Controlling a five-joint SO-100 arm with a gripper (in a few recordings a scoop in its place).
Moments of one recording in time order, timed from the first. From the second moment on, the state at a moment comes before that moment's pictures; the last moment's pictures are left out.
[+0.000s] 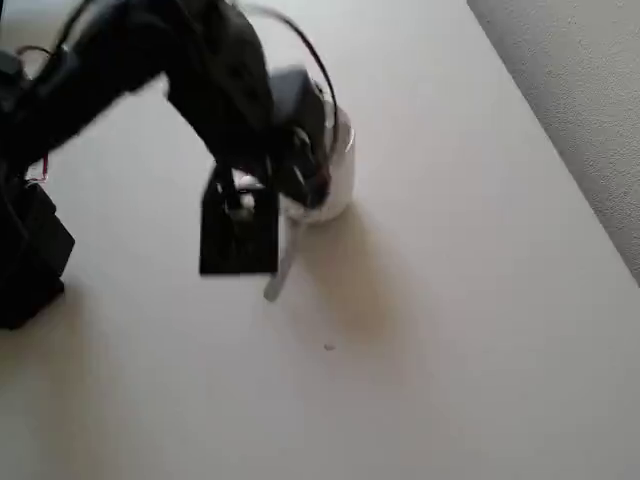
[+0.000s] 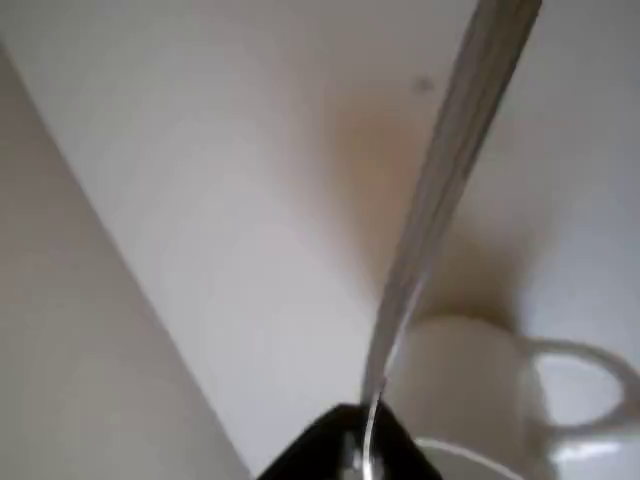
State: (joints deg) arm 21.9 65.4 24.6 106.1 4.7
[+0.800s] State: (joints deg) arm 11.1 60.1 33.6 106.0 6.0
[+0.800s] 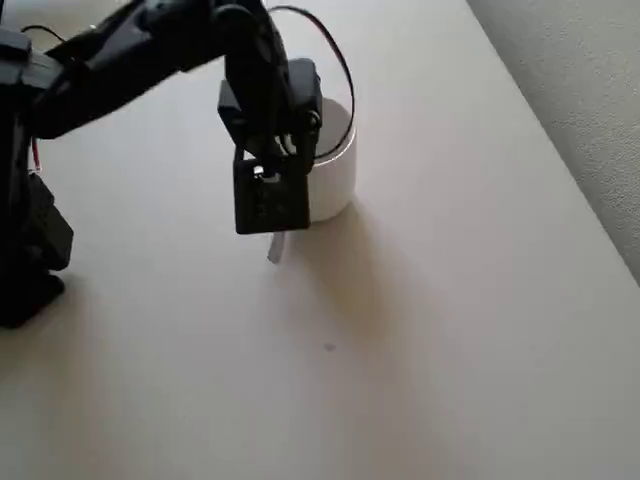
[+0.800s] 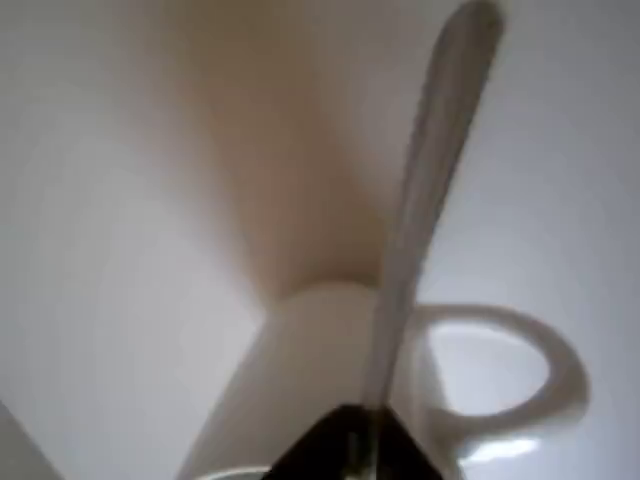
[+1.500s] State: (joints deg) arm 9.9 61.6 33.1 106.0 3.4
